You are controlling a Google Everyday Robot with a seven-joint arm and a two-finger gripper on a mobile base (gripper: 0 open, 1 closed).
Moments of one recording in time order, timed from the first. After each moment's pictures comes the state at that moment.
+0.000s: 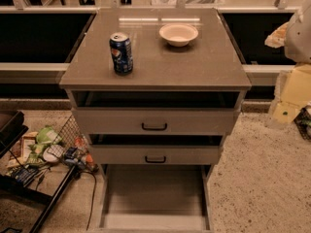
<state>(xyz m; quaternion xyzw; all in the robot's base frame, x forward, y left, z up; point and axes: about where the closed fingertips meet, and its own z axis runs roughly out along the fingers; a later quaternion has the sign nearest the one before) 0.438 -0.217 0.977 -0.60 0.78 -0.04 0.16</state>
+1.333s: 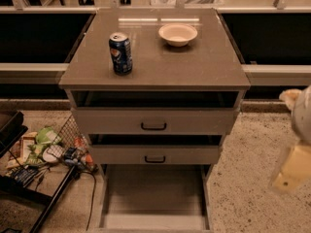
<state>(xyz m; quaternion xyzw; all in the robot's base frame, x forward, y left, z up) 0.376 -0.236 0.893 -0.56 0.81 -0.06 0.16</state>
